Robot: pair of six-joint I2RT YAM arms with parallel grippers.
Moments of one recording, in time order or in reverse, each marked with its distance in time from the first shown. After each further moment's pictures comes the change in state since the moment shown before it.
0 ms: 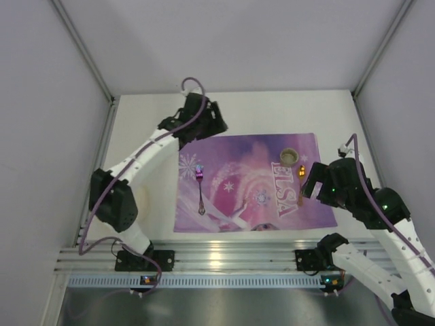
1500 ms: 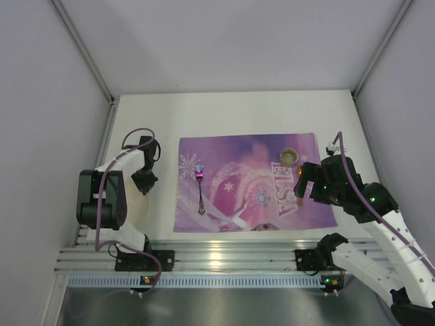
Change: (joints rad) left arm 0.572 -0.152 -0.643 -0.357 -0.350 0.023; right arm -0.001 0.043 -0.065 0.098 -0.073 -0.063
